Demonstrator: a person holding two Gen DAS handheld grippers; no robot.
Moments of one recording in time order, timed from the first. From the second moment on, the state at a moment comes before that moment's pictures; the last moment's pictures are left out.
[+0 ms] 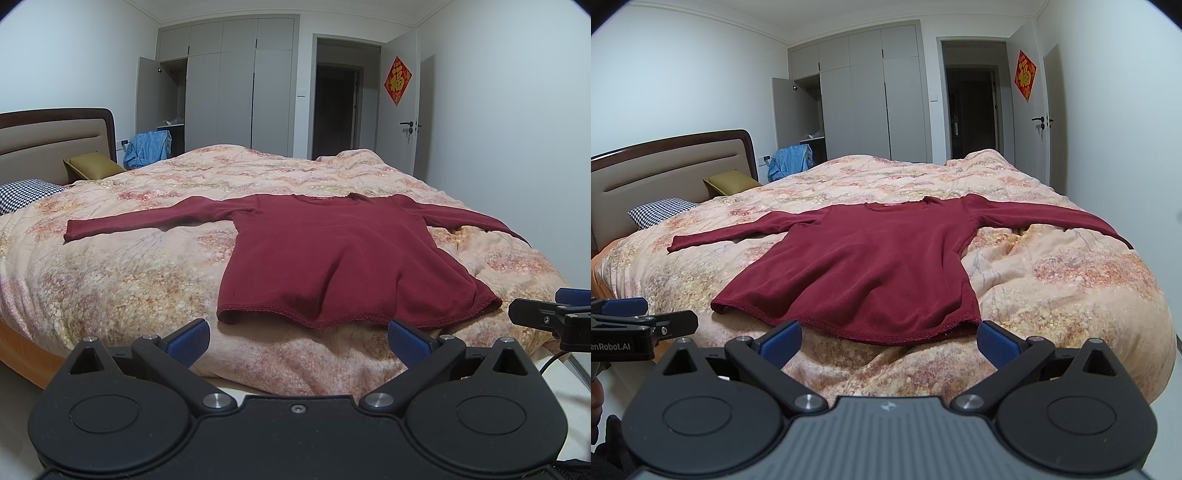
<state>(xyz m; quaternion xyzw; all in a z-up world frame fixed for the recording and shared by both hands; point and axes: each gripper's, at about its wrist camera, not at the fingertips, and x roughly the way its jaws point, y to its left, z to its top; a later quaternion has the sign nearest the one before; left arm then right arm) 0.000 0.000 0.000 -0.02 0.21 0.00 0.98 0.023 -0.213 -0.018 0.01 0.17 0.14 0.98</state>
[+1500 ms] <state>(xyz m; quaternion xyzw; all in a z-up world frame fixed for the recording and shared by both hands) 0.000 0.000 0.000 -0.01 0.21 0.00 0.98 0.024 -0.212 -0.018 0.01 0.18 0.14 0.97</state>
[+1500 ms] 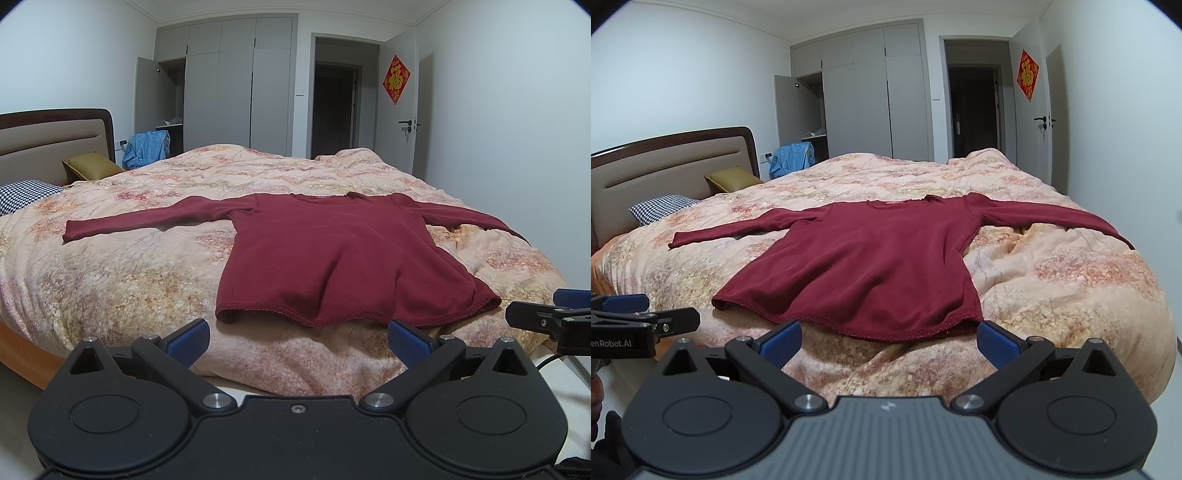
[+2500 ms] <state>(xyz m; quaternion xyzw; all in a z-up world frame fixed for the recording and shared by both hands) 0.038 -0.001 -0.003 0.00 0.28 0.00 0.96 0.052 -0.211 -0.010 0.01 0.21 0.18 0.96</state>
